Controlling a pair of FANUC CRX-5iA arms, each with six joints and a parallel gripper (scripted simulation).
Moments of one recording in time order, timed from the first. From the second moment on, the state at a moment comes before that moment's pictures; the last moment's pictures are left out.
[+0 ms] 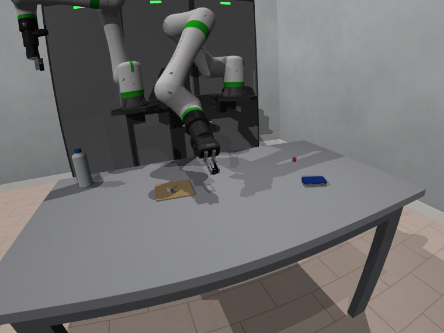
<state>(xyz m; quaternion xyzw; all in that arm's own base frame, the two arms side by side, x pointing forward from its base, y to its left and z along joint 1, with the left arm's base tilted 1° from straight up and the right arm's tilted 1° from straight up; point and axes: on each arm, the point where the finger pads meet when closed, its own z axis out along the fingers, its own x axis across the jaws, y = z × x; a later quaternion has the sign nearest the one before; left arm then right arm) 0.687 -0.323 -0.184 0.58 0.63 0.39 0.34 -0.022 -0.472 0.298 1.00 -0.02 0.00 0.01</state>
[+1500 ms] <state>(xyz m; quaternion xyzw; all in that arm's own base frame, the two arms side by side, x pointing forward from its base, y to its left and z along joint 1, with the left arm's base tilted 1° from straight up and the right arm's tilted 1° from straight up) 0.687 -0.321 -0.257 0.58 0.63 0.39 0.34 -0.022 -0.472 0.298 1.00 -0.02 0.00 0.01</state>
